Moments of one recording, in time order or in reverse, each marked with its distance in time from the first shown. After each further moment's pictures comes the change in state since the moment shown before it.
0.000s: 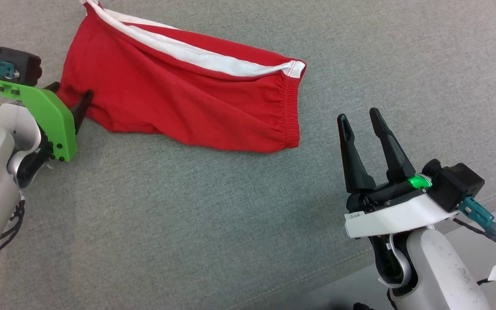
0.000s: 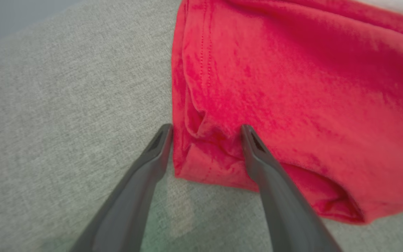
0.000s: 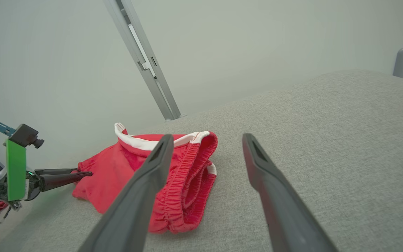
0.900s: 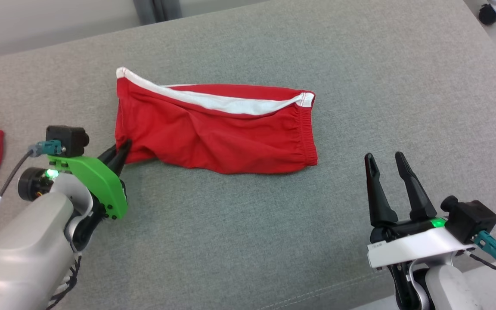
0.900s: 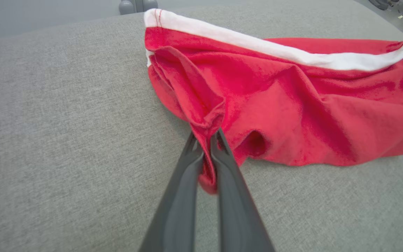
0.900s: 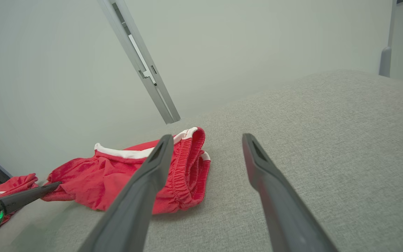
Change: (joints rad) left arm 0.234 -0.080 -0.009 -0.063 -0.108 0.007 -0.257; right arm 0.143 0.001 -0.093 0.034 0.000 0.000 0.000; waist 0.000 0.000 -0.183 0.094
